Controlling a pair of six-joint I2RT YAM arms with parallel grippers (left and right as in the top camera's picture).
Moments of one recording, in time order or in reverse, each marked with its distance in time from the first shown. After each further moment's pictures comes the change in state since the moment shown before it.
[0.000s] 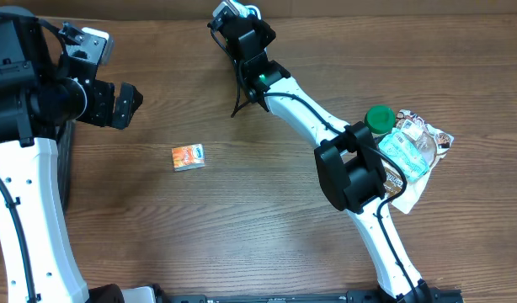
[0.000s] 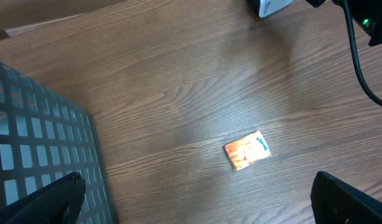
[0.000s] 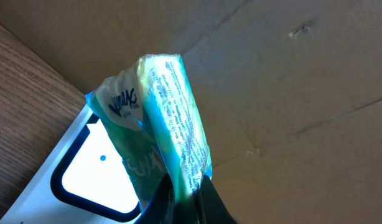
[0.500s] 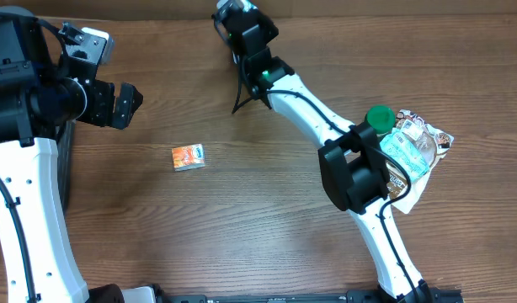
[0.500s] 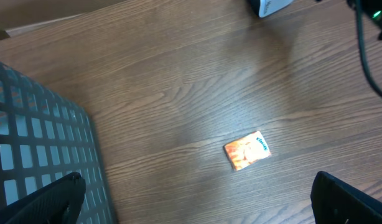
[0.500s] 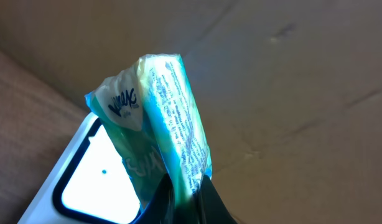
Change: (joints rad) left arm 0.000 0.000 0.000 0.000 0.000 0.000; right arm -0.005 -0.015 0.000 0.002 -0.021 0.063
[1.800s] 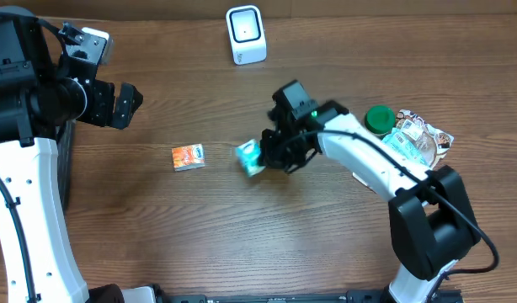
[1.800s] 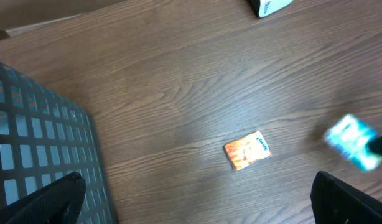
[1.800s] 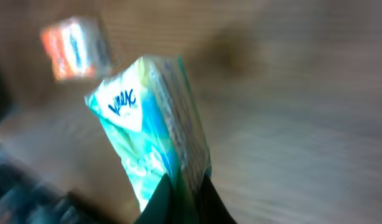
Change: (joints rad) left arm 0.000 0.000 0.000 0.000 0.000 0.000; right arm -0.027 -0.634 -0.739 -0.846 -0.961 1.138
